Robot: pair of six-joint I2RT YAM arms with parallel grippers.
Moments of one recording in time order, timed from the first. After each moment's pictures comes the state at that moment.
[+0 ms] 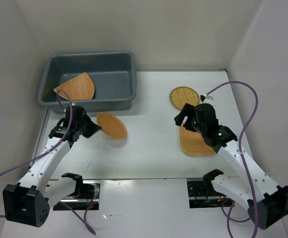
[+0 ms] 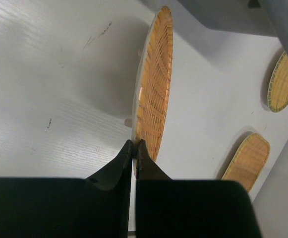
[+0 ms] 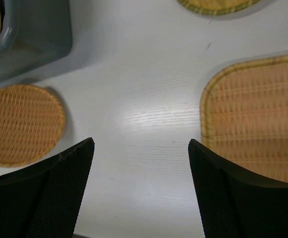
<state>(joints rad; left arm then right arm) -0.16 1.00 0.76 -0.56 0.05 -0.92 0.43 0.90 0.81 -0.51 0.18 0.67</state>
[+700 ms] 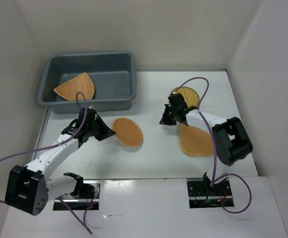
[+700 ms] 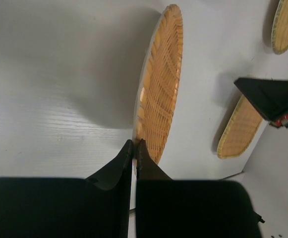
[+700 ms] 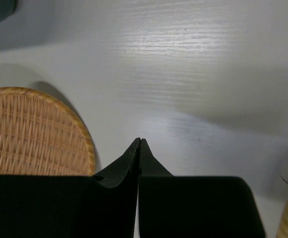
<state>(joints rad) -0.28 1.11 0.67 -0.38 0.21 -0.95 0.43 1.64 0.96 -0.21 -0.12 0.67</state>
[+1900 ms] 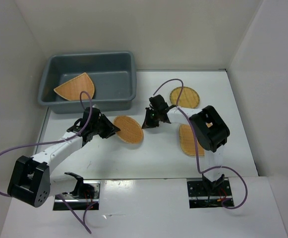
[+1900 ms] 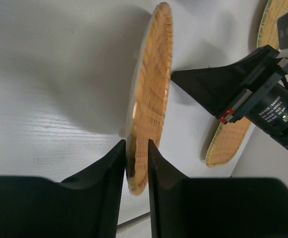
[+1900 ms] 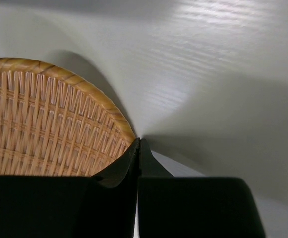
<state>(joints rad) -0.32 1.21 0.65 -0.21 0.20 -1.02 0.57 1.96 1.17 -0.14 -0.26 0.67</state>
